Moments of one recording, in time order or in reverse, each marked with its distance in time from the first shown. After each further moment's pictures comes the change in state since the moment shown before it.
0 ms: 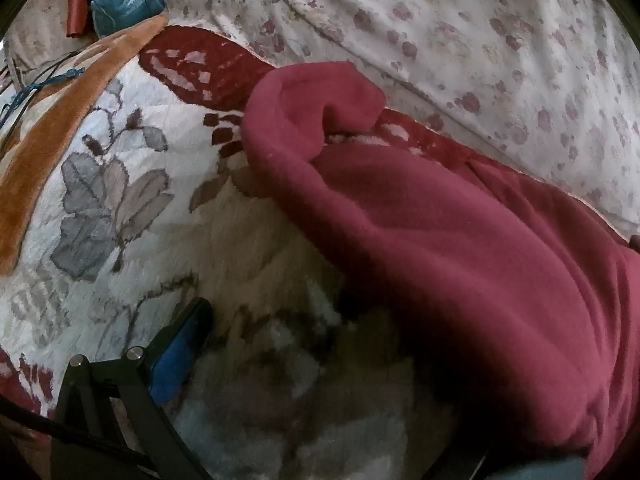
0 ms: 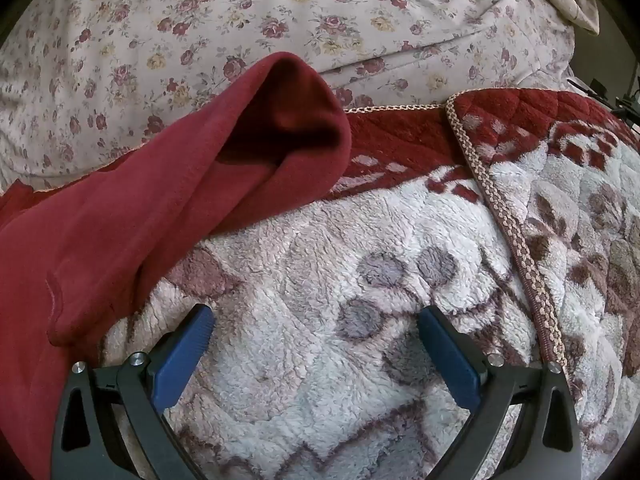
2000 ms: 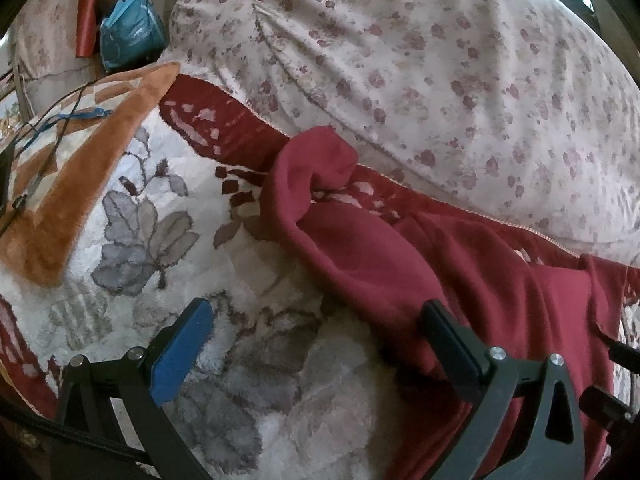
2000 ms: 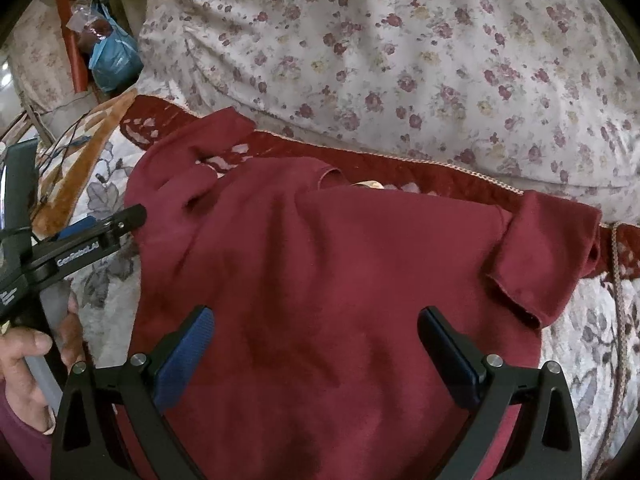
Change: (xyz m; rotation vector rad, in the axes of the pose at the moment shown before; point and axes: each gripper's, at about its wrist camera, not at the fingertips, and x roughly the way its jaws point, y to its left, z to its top) left arm -0.076 0.011 0.002 -0.019 -0.129 -0.085; right arm -0.119 0.250 -0.028 -0.356 0.009 0.363
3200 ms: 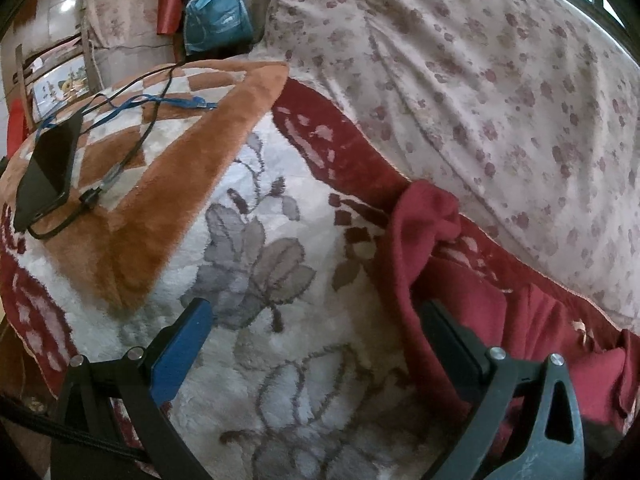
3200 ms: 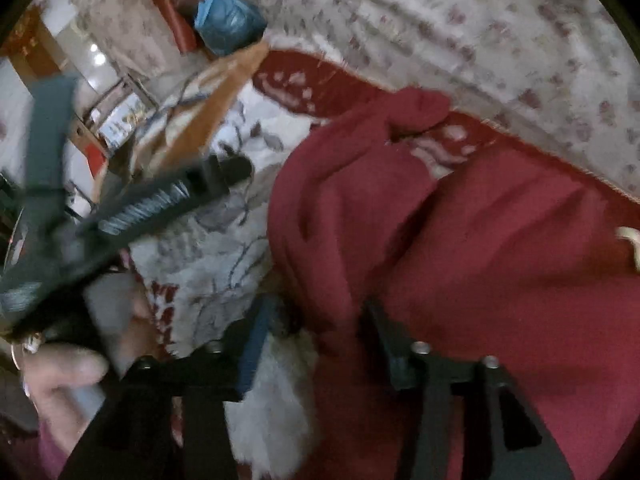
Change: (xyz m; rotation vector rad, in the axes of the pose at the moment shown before) left arm 0.002 0.079 0.029 -0.174 -0.034 0.186; right arm 0.086 0.135 0.037 -0.114 0.080 0.428
